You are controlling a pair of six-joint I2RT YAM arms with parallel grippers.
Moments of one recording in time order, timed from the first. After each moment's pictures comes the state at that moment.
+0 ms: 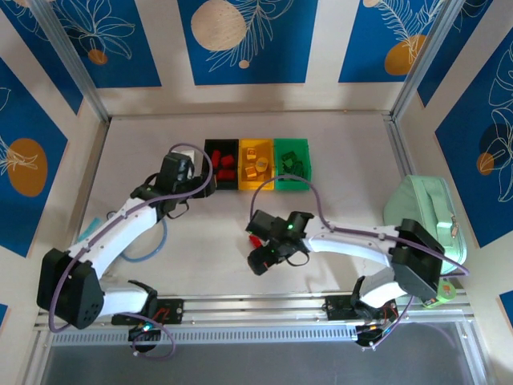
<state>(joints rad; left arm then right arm) -0.43 1.26 0.90 -0.40 -0.04 -0.43 1.11 1.49 0.98 -0.84 -0.02 0.48</state>
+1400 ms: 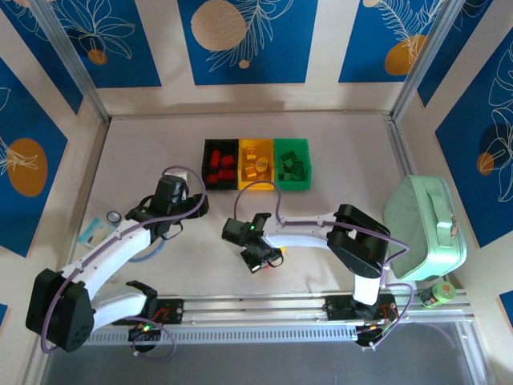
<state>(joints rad) -0.43 1.12 0.69 -0.38 -0.06 -0.47 1.14 1.82 1.15 -0.89 0.07 0.60</state>
